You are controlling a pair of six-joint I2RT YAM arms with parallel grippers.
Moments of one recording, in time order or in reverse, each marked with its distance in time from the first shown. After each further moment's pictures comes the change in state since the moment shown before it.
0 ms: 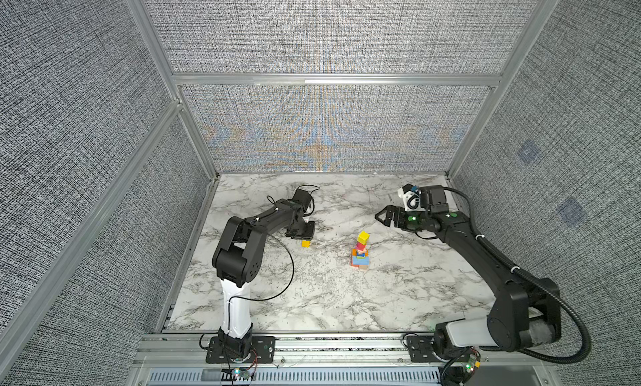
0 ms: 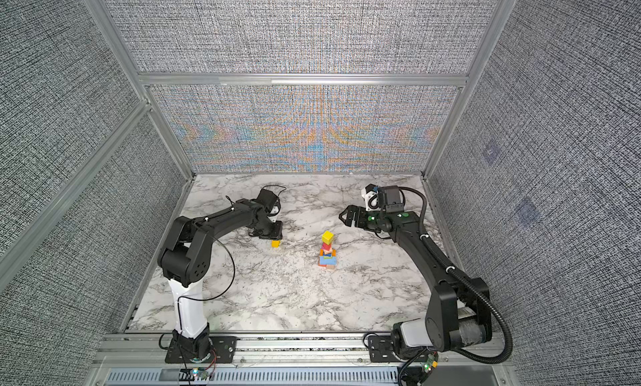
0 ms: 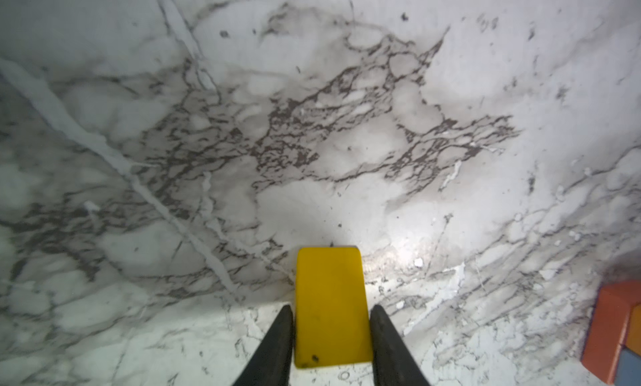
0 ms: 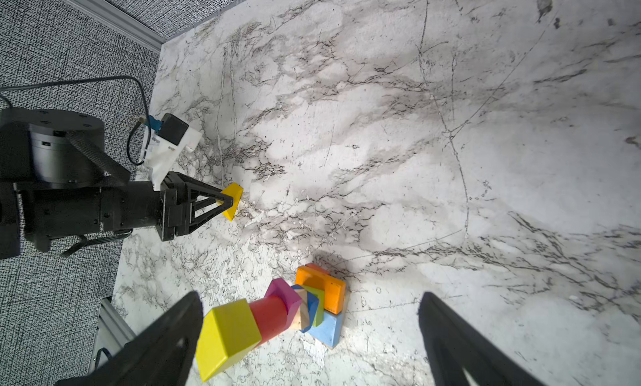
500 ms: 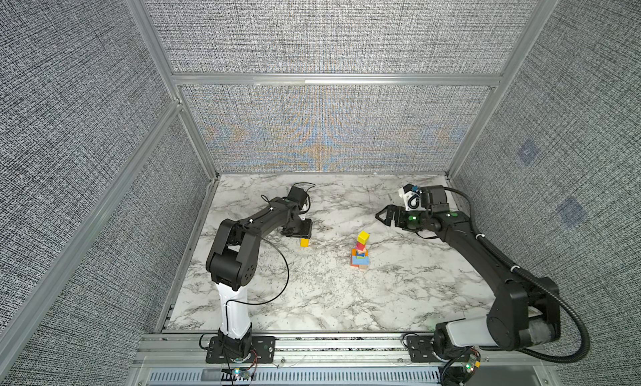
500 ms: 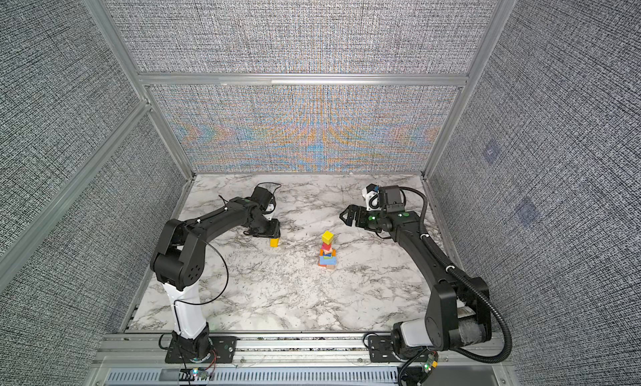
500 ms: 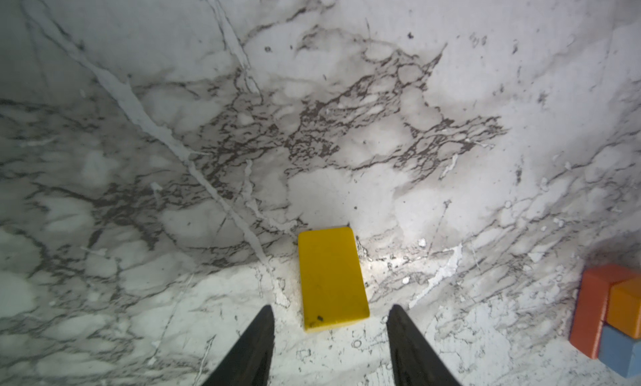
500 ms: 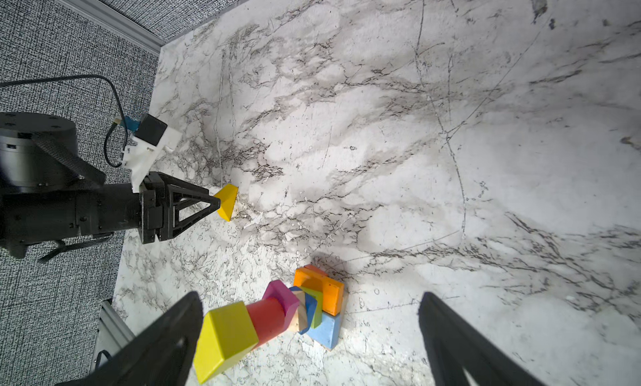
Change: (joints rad) left arm 0.023 -0.058 -0.033 -0.008 0.008 0.019; right arm -0.006 0.004 0.000 0.003 -0.006 0.000
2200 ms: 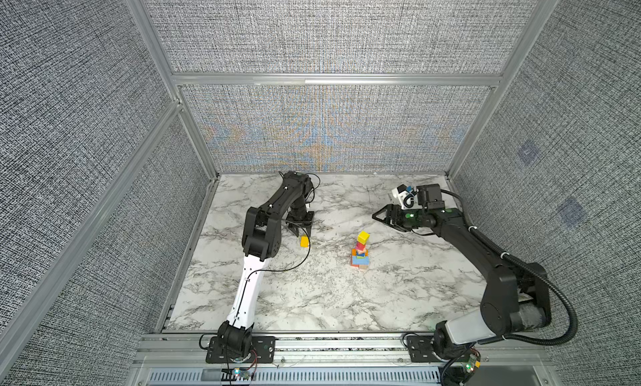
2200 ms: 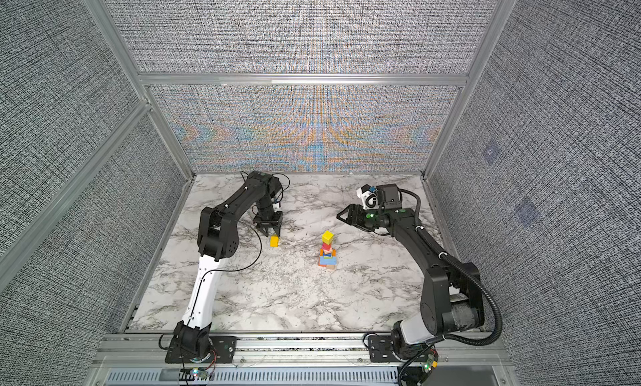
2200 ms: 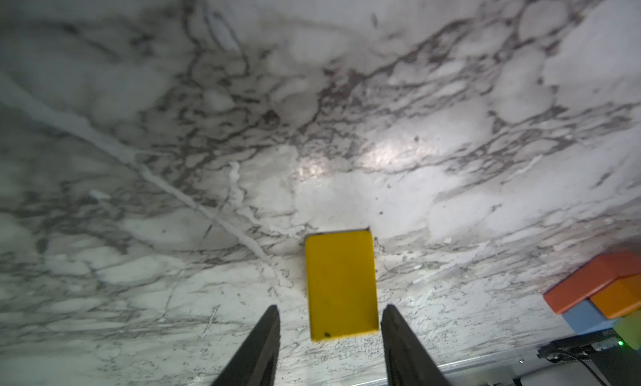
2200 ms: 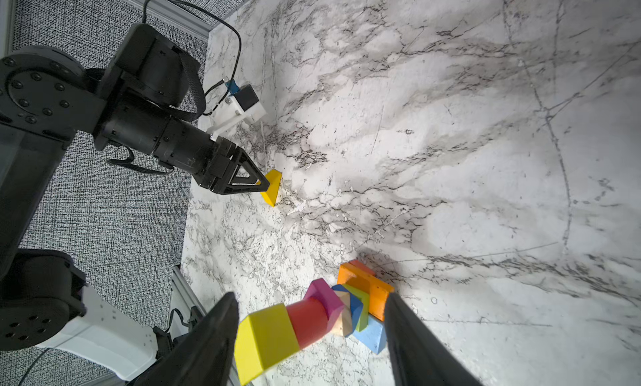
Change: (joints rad) left arm 0.040 0.529 0.884 -0.847 0.059 0.035; right arm -0.014 0.089 0.020 0.046 -0.211 0.058
